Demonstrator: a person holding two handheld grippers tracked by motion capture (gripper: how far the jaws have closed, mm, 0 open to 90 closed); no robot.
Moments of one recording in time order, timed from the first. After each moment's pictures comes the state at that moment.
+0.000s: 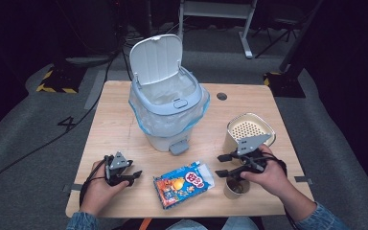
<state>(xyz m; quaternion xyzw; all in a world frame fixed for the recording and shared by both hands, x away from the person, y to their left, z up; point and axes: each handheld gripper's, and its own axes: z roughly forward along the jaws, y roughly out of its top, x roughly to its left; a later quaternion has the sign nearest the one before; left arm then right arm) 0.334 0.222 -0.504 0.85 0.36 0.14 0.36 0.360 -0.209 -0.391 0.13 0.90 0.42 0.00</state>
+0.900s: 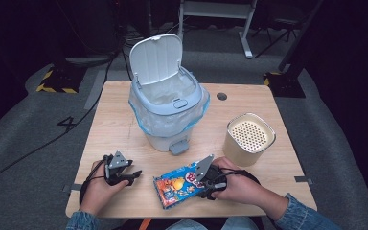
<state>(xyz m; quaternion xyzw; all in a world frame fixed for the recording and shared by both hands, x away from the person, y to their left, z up) 0.336 0.224 -0.503 0.84 0.37 0.14 0.37 0.338 -0.119 -0.438 0.01 0.98 0.20 0.01</state>
